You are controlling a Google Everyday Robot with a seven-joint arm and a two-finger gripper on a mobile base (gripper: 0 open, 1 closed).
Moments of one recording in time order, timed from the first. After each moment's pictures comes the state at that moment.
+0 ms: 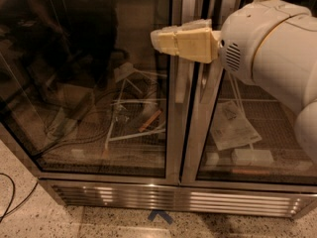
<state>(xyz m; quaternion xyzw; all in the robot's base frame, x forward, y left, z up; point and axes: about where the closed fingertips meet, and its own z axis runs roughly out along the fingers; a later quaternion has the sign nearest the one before) 0.488 -0.083 1.083 -0.20 0.71 0.05 0.68</state>
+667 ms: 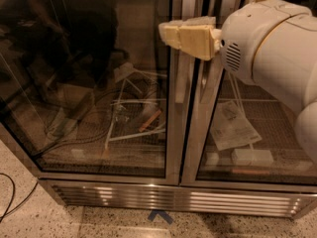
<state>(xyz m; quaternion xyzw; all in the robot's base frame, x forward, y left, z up) 0.488 -0.083 1.083 -0.20 0.71 0.05 0.68</state>
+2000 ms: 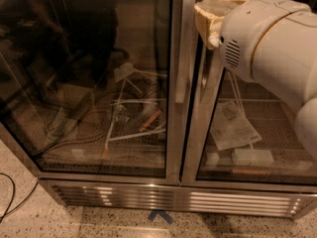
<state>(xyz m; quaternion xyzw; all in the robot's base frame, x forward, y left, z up) 0.489 -0.080 1.087 -0.20 0.70 0.06 0.68</state>
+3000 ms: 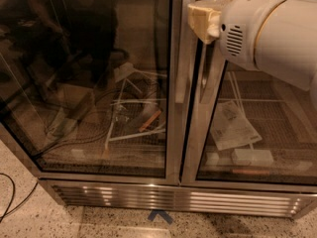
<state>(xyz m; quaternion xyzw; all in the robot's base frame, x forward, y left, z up) 0.501 -0.071 1.081 -0.21 0.73 0.12 0.64</state>
